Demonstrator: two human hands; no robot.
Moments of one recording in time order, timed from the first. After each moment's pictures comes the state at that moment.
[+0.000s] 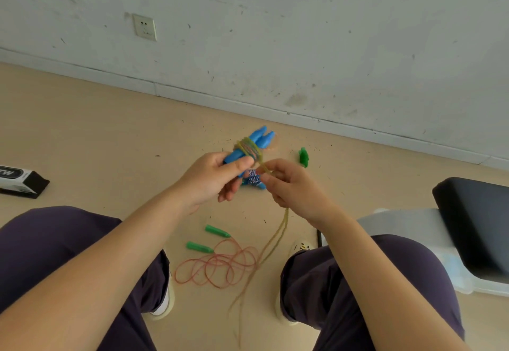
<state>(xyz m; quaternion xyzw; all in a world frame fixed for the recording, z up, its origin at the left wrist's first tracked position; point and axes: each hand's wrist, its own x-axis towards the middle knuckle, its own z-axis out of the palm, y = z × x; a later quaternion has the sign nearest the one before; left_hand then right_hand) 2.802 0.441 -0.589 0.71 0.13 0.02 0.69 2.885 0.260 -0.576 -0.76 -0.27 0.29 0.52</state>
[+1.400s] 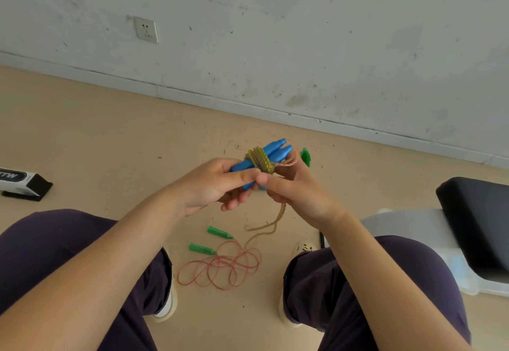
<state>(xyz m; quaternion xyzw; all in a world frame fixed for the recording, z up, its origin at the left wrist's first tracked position) 2.793 0.443 -0.575 0.70 0.03 -0.10 0.71 2.880 0.262 -0.564 -0.63 -0.34 0.33 0.61</state>
